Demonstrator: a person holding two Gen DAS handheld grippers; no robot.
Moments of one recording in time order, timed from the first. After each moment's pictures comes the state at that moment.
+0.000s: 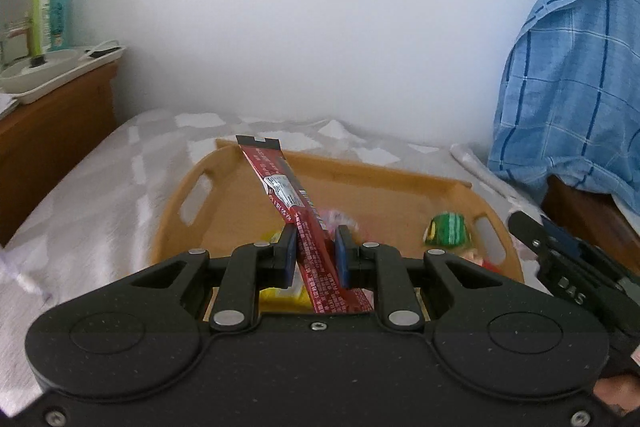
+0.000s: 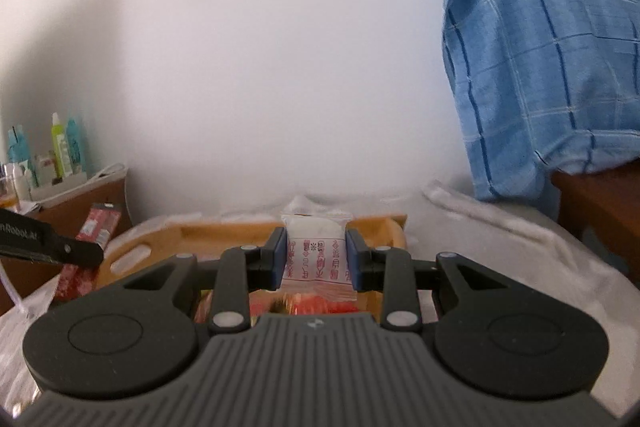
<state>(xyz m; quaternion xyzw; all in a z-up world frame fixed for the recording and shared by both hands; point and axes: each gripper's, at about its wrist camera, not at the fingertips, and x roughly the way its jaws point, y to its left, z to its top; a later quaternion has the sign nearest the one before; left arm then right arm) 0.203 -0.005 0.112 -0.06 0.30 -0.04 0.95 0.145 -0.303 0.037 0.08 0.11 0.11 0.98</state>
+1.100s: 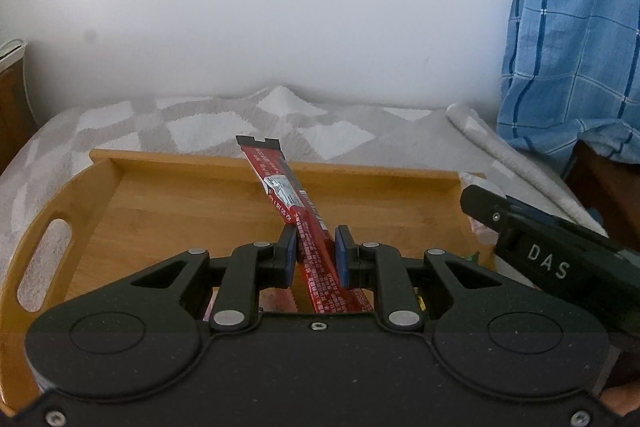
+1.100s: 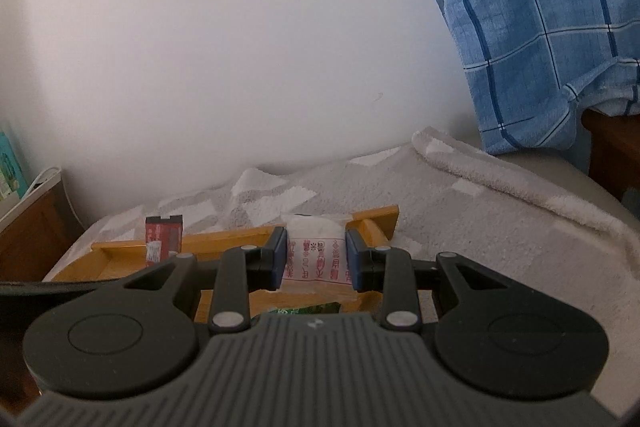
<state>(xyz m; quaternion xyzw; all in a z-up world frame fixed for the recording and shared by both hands) 0.351 -0.096 0.047 -0.01 0.36 -0.07 0.93 0.287 -0.314 0.015 0.14 0.22 0.08 0.96</state>
